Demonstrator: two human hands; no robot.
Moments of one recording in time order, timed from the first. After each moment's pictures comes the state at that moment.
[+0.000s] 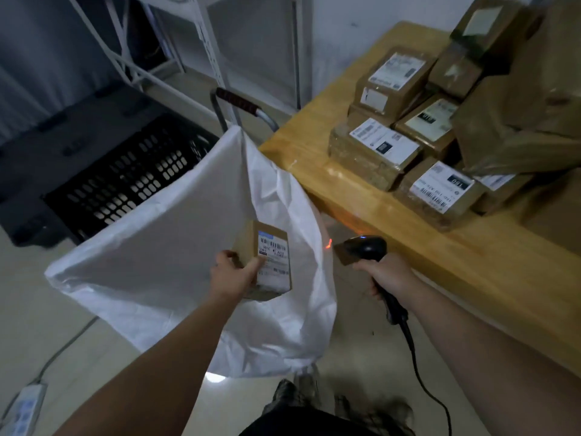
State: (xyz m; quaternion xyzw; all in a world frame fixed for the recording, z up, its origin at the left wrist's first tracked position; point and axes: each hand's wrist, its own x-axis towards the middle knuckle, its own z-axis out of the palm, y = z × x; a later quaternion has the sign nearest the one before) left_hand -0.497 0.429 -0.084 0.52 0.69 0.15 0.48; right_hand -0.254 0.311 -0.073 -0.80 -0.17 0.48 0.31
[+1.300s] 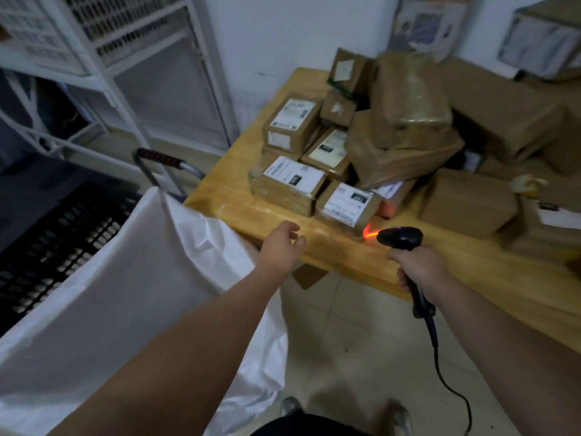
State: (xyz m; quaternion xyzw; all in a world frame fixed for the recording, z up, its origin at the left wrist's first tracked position) left_hand -0.299 0.402 -0.014 0.78 0.42 0.08 0.45; right_hand -0.141 0.223 -0.018 -0.84 -0.01 0.35 0.41
